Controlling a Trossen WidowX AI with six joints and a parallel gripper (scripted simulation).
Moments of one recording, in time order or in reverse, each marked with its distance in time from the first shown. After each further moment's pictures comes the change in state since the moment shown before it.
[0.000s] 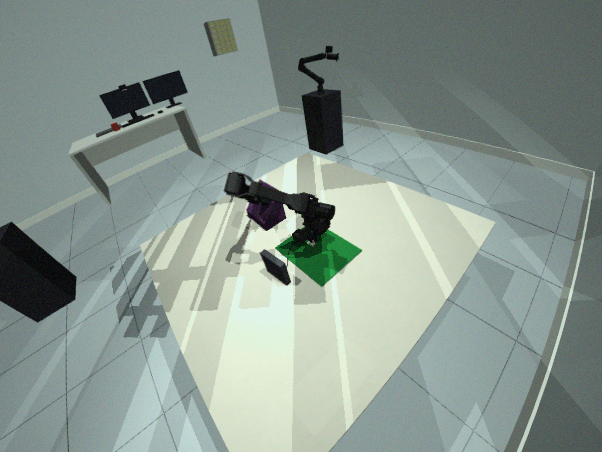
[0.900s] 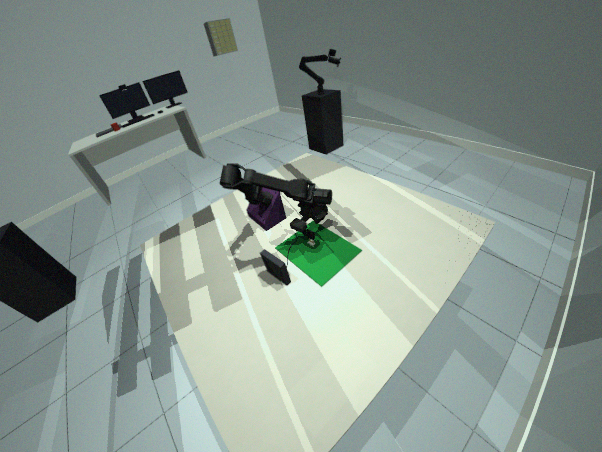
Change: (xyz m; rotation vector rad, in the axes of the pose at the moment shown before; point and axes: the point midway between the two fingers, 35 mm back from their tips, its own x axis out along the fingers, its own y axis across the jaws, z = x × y) arm -0.049 0.010 -0.017 -0.093 -0.008 0.029
